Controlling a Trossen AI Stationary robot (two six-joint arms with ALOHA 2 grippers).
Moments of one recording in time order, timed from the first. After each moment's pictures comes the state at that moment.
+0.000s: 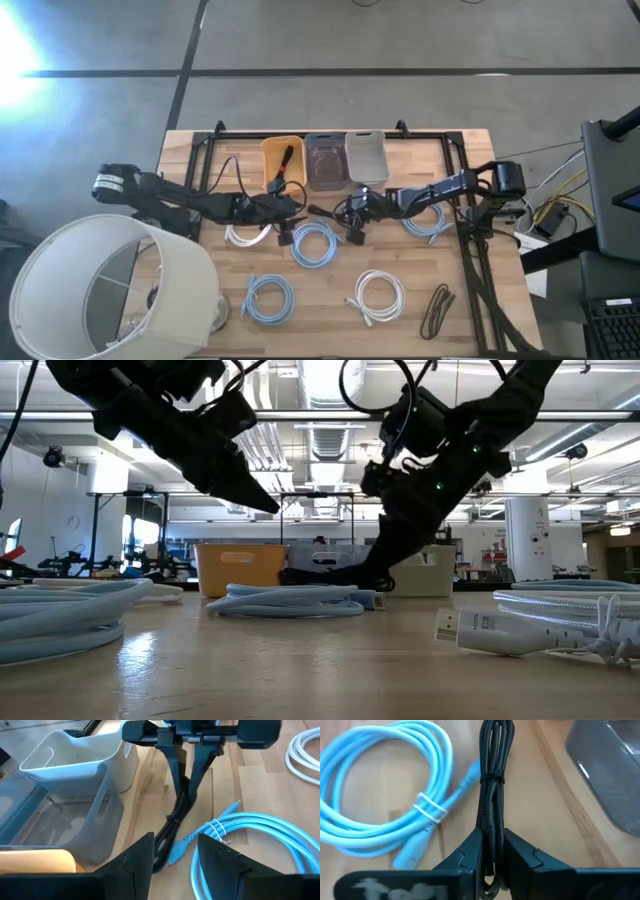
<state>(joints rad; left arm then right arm) -0.05 1.34 0.62 0.21 -0.29 0.05 -0.06 1.73 0.80 0.12 0.06 0.16</state>
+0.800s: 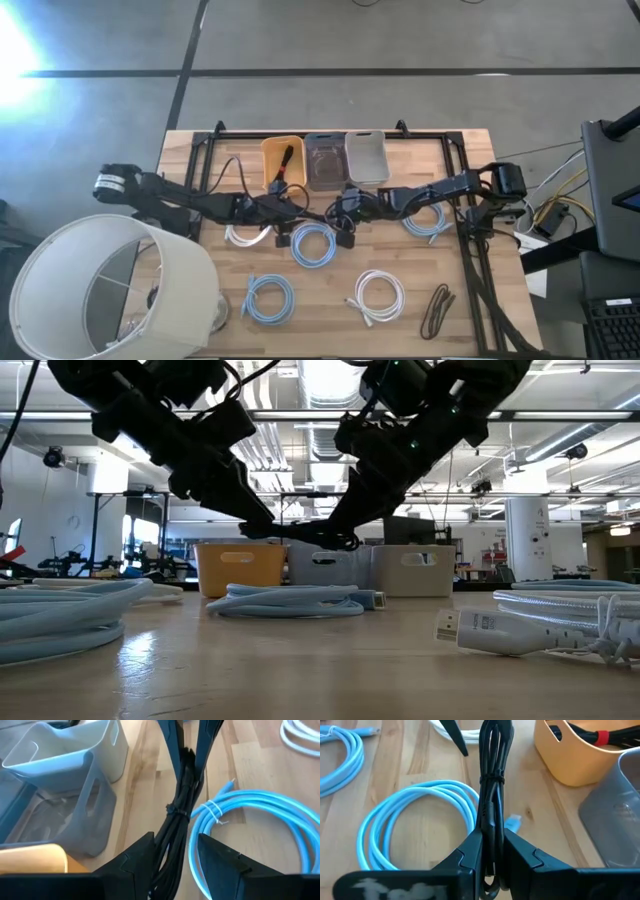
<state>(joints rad) -0.04 1.35 0.62 0.15 -0.26 0.11 -0.01 1.73 0.97 0.05 0.07 0.12</state>
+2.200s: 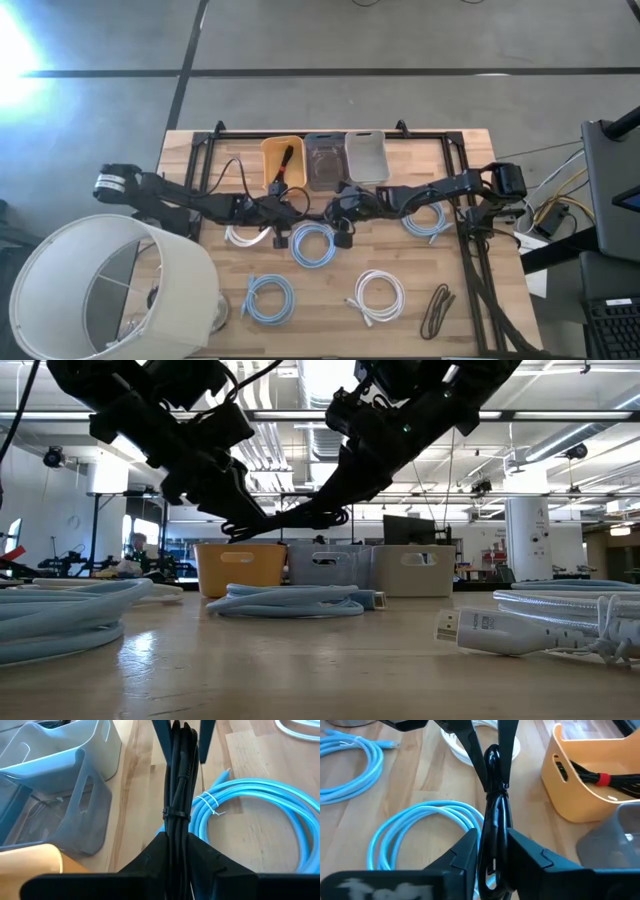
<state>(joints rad) -0.04 1.35 0.62 0.14 -0.24 0.15 0.00 1.73 1.03 0.06 0.05 0.00</state>
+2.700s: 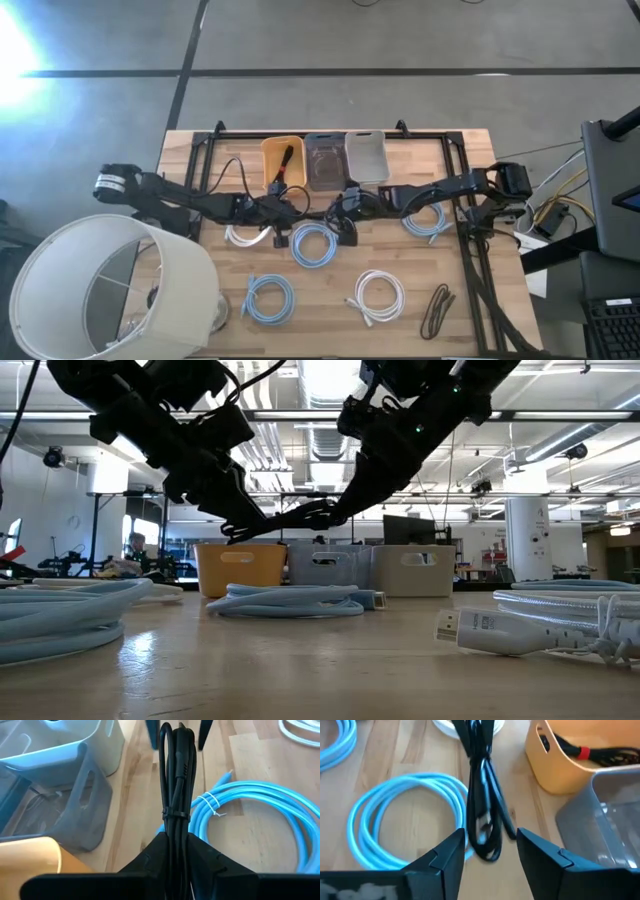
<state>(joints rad) -0.04 1.35 0.62 0.14 -0.25 0.10 0.00 1.68 1.02 -0.10 0.13 0.00</state>
